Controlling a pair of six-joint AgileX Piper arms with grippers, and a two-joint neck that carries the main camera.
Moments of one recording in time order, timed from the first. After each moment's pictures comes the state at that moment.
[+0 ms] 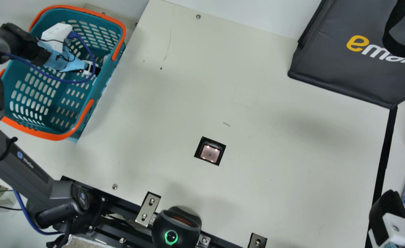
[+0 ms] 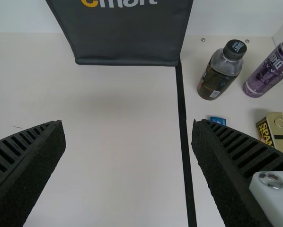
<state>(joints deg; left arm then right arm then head) 38.9 124.1 -77.3 -29.1 46.5 56.2 0.7 42.6 -69.7 -0.8 69.5 0.0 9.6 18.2</state>
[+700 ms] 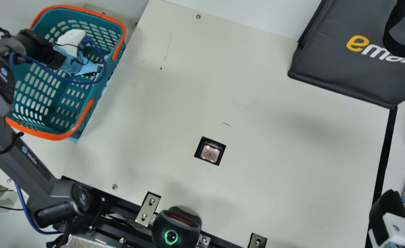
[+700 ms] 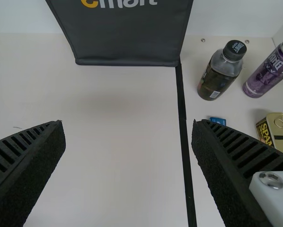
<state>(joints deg) 36.1 128.1 -77.0 -32.9 43.9 57.2 0.7 42.6 -69.7 -0.8 69.4 0.0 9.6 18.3</state>
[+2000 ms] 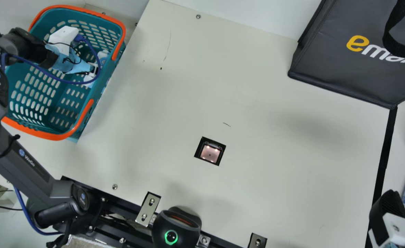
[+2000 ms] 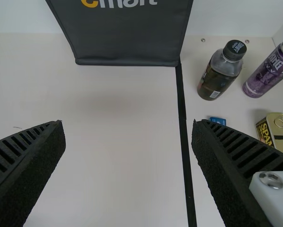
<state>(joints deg) 37.9 125.5 -76.4 -30.9 43.9 60.0 0.7 42.6 -69.7 -0.8 69.5 0.0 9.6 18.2</state>
